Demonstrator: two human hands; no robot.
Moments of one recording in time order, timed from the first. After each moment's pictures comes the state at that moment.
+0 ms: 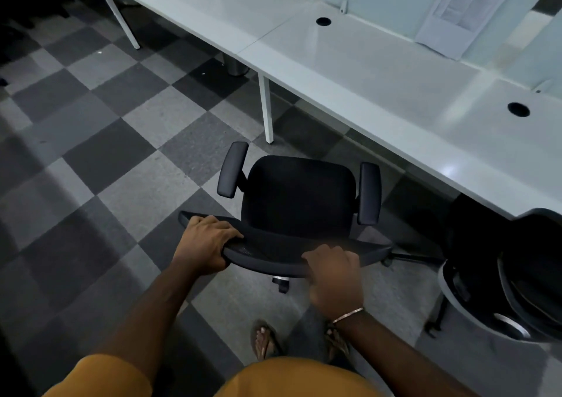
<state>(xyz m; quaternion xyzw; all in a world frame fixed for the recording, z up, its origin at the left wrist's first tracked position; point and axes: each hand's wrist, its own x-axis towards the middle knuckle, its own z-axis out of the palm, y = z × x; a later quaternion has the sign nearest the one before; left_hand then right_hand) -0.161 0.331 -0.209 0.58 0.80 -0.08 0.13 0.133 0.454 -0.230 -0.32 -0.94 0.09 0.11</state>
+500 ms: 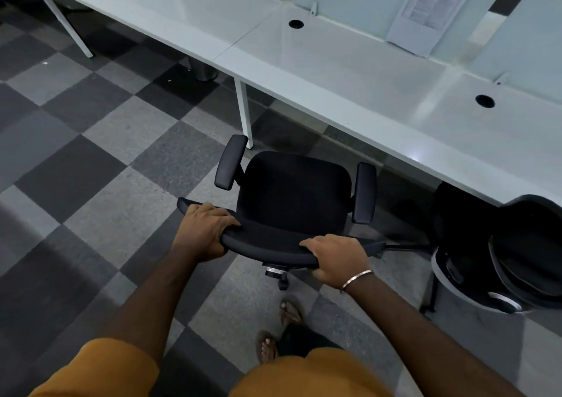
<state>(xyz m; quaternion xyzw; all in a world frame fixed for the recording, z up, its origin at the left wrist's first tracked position) -0.250 0.377 -0.214 0.65 0.75 -0.04 0.11 0.059 0.496 -0.197 -0.31 -0.94 0.11 -0.13</state>
